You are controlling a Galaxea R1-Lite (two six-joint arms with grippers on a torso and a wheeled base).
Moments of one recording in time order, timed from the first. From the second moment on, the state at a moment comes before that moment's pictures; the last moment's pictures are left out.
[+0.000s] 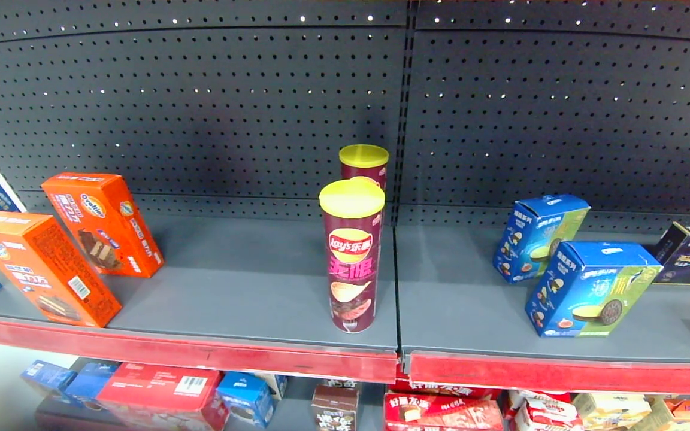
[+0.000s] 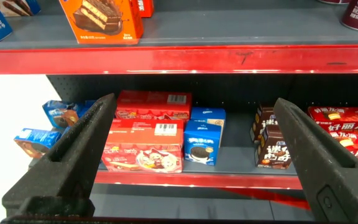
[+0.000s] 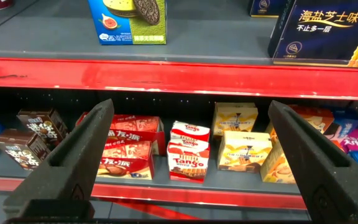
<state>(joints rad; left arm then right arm) 0.00 0.00 0.00 0.00 -0.02 0.03 0.00 0.00 0.00 0.00 -0.02 0.00</state>
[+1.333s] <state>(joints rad) 0.00 0.00 0.00 0.00 -0.02 0.03 0.00 0.00 0.00 0.00 -0.02 0.00</state>
